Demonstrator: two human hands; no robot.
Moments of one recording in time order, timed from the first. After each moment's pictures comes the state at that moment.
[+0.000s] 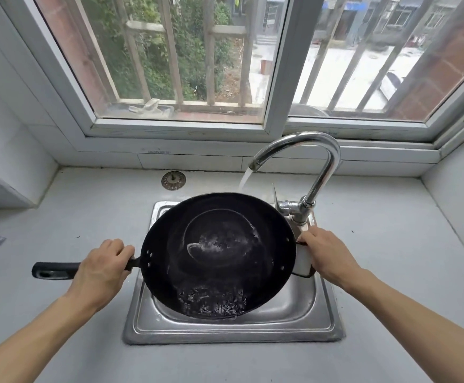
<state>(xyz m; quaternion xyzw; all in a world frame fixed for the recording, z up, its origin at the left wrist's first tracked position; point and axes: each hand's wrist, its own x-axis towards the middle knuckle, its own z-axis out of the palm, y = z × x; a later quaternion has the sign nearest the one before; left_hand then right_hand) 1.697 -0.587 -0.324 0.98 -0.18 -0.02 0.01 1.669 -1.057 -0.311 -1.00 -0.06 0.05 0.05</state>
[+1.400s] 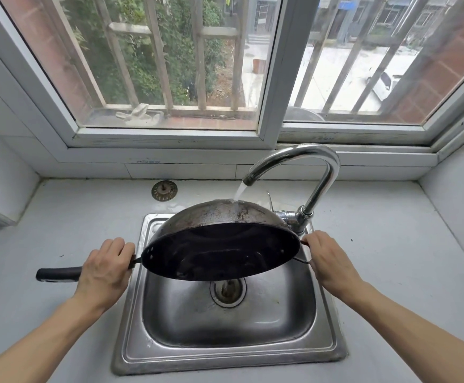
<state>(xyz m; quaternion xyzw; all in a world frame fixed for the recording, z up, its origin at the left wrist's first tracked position) 1.742 -0.610 -0.343 0.98 -0.19 0.08 -0.01 1.680 -1.070 -0.326 -1.00 -0.05 -0.03 0.06</state>
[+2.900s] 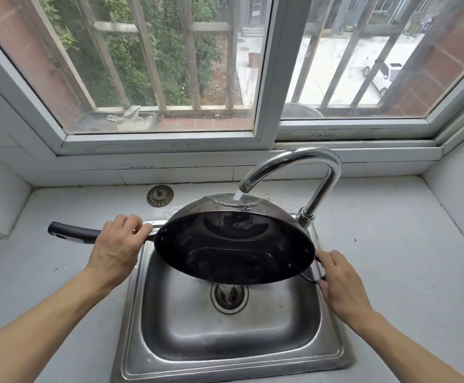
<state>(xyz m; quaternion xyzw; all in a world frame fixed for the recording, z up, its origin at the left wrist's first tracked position) 1.804 -0.640 -0.323 0.95 -0.26 0.13 -0.06 1.649 -1.077 -0.357 -0.99 0.07 0.00 0.16</state>
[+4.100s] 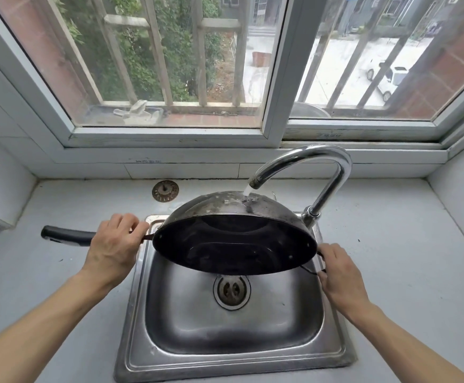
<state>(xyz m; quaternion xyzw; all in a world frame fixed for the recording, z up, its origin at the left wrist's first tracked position) 1.792 -0.624 -0.327 0.96 -0.24 0.16 -0.03 1.661 -1.063 -0.346 -0.98 0.09 -0.04 0.16</state>
